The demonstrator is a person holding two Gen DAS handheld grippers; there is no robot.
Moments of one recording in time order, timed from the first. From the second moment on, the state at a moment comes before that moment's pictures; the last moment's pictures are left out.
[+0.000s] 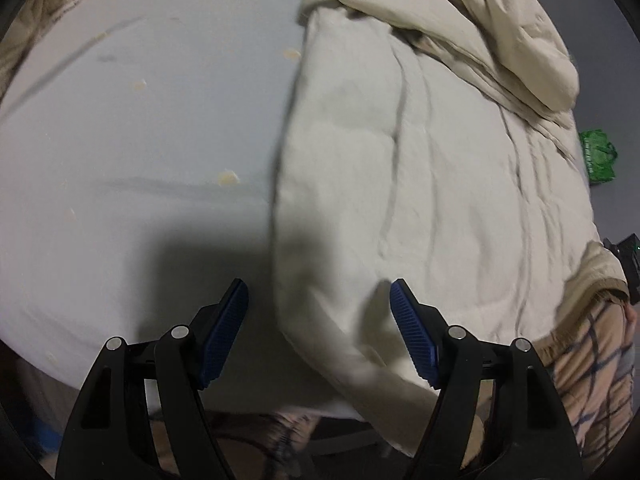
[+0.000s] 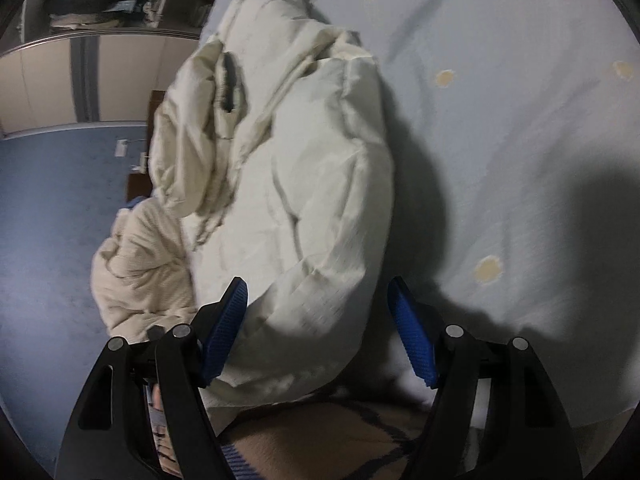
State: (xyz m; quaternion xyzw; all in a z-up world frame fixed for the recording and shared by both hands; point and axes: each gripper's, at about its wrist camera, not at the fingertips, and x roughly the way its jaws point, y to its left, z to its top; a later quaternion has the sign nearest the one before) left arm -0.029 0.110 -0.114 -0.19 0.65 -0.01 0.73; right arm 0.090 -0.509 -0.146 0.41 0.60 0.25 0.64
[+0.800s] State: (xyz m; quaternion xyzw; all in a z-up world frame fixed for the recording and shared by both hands) left arm -0.030 0.098 -0.074 -0.29 0.54 -0.14 0.78; right arm 0.098 -0.482 -0.100 0.35 0.56 0.31 0.69
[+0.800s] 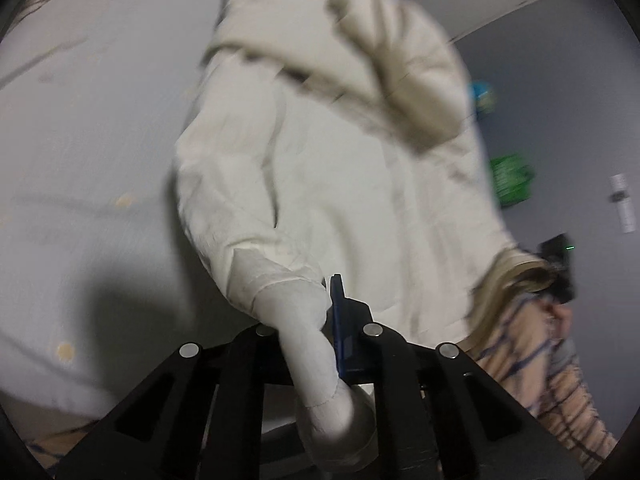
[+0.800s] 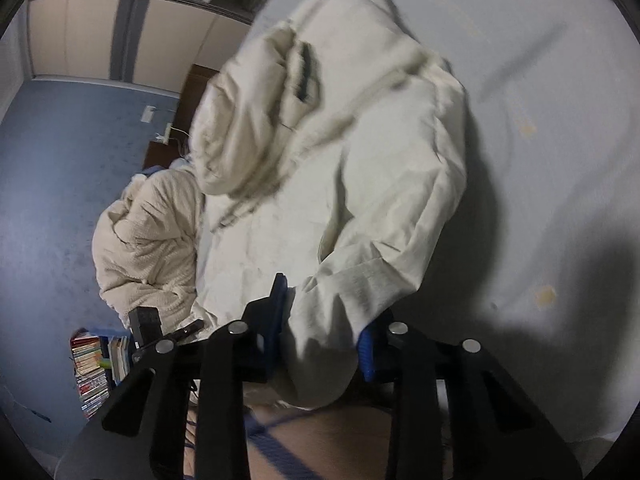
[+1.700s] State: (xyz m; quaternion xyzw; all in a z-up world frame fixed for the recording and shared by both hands) left arm 0.044 0.148 0.011 -0.44 0.28 -0.25 0.82; right arm 0.144 -0.499 -0.036 0.54 0.37 0.30 0.70
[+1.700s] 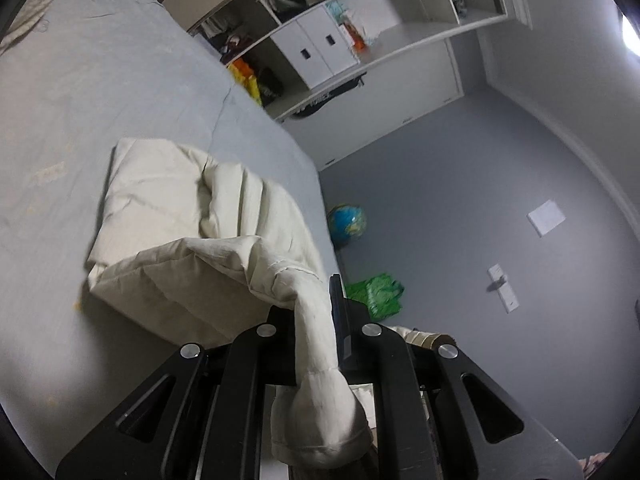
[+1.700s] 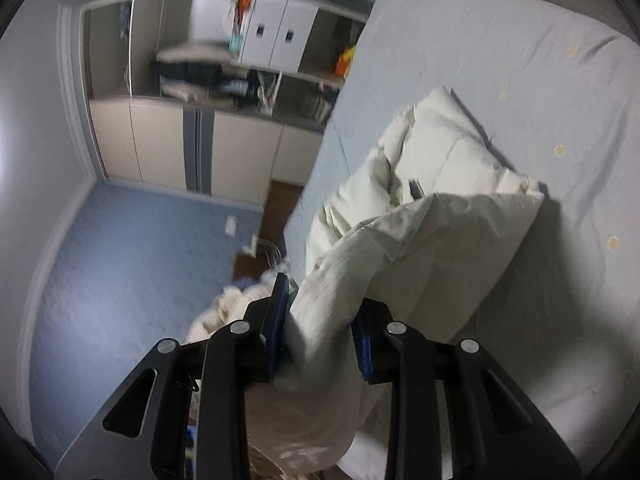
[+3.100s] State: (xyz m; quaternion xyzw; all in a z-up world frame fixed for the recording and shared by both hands) left arm 0.233 0.196 -0.086 -0.63 0.28 -0.14 0.71; right arm 0.345 -0.464 -0.156 0.69 0.34 0.13 0.63
